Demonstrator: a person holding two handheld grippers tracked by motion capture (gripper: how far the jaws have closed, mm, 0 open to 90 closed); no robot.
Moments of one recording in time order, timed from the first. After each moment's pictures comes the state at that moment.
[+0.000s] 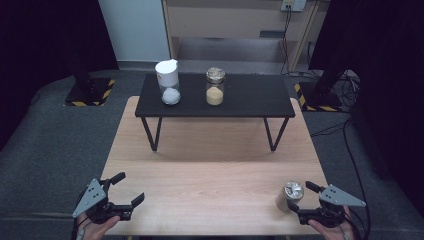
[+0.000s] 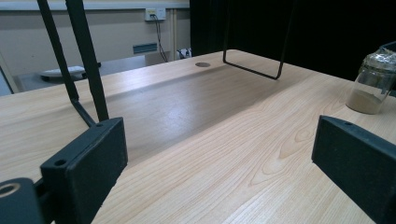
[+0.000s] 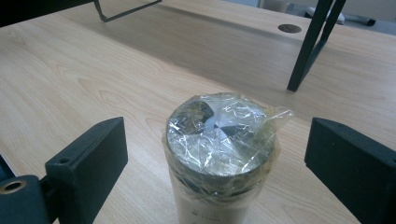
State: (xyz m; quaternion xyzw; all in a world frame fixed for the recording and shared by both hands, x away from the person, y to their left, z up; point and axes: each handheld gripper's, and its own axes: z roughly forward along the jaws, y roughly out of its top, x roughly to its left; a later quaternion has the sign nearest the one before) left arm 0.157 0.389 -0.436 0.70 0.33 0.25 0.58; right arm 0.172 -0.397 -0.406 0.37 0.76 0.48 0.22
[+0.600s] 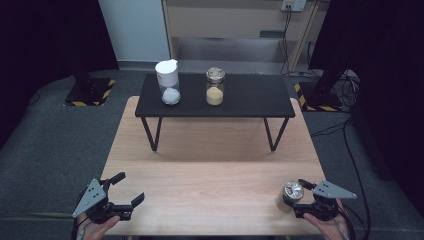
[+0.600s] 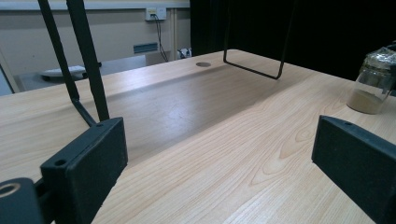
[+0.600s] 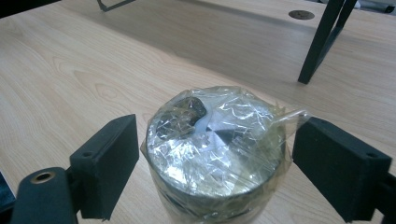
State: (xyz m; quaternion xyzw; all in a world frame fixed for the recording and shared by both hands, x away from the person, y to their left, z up) left arm 0.157 0.389 -0.436 0.70 0.33 0.25 0.58; right arm 0.195 -0.396 -0.413 0.37 0.77 0.48 0.20
